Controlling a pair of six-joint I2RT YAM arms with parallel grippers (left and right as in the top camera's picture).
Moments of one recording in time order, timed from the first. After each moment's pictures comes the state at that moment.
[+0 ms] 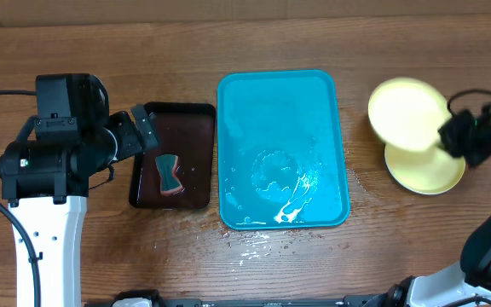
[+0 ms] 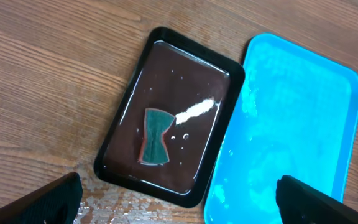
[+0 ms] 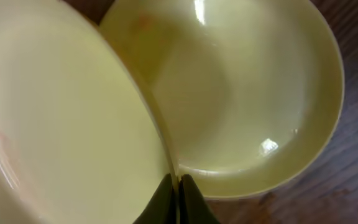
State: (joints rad) left arm 0.04 1.27 1.51 -1.24 0.06 -0.38; right arm -0.46 1.75 1.33 -1.01 -0.26 0.51
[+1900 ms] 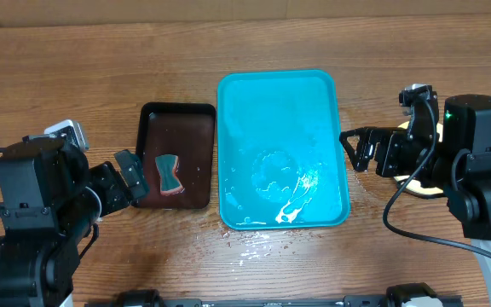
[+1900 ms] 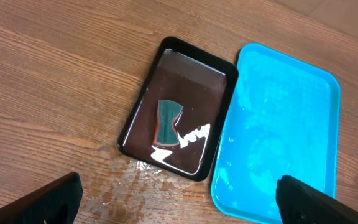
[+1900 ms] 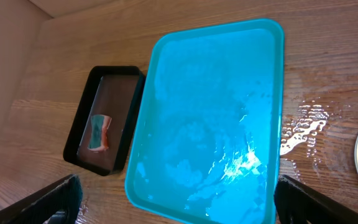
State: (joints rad) left arm 0.04 0.98 1.51 -1.38 0.01 -0.36; right arm 0.11 1.08 1.30 -1.03 -0.41 0.23
